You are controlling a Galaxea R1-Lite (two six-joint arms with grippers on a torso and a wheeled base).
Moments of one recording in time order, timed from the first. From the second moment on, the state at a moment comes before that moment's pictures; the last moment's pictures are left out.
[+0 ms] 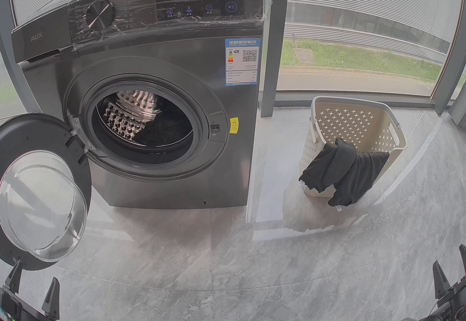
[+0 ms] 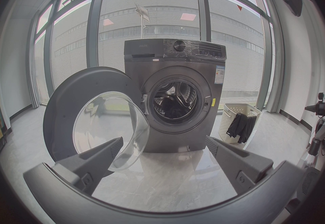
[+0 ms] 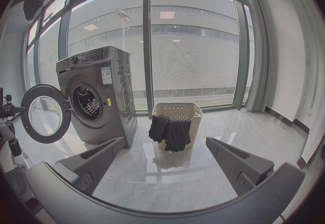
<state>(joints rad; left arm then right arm) 0.00 0.01 -0.02 0.00 0.03 -0.02 0.00 0.01 -0.02 -0.01 -0.01 0.02</state>
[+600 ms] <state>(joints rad) 0.00 0.01 -0.02 0.00 0.03 -0.02 0.00 0.01 -0.02 0.00 -0.01 0.01</state>
